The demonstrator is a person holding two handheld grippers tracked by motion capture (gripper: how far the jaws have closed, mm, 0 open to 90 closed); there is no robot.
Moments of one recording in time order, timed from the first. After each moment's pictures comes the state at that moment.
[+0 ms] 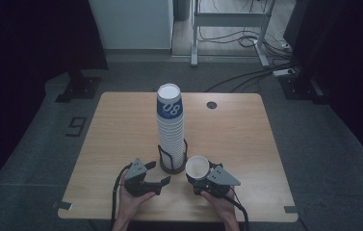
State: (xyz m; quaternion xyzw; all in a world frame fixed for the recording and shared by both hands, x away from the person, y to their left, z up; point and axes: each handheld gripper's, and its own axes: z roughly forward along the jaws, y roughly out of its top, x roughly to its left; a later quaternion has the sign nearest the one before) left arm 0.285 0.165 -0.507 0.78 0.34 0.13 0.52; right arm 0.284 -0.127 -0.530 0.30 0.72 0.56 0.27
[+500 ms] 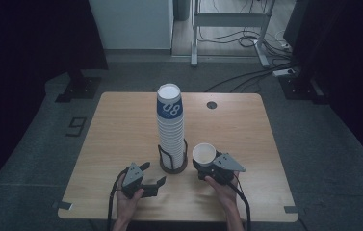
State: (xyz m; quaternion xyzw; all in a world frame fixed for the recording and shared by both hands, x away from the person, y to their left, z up) left arm 0.280 0.173 -0.528 0.76 0.34 0.19 0.51; right arm 0.316 -0.140 -0.519 0.35 0.70 0.56 0.28
